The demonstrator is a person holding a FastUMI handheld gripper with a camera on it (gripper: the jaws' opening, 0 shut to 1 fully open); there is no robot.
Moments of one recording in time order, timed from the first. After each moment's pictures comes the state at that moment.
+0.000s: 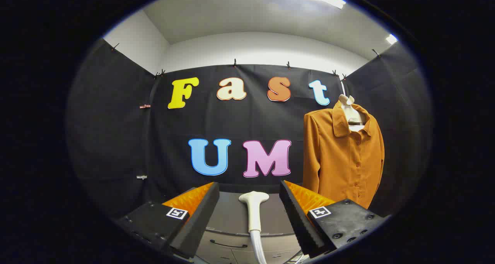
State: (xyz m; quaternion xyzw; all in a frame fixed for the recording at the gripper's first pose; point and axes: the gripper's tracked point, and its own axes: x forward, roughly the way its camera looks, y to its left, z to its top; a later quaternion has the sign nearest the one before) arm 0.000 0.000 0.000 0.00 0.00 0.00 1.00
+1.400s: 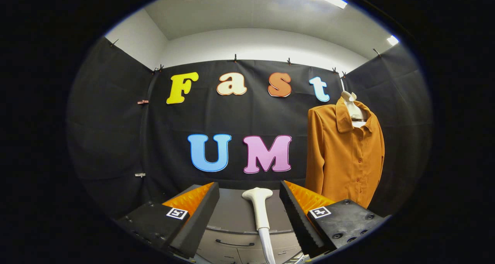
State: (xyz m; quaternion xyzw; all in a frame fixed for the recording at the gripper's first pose) arm 0.006 0.004 -0.017 0.00 0.03 -0.01 1.00
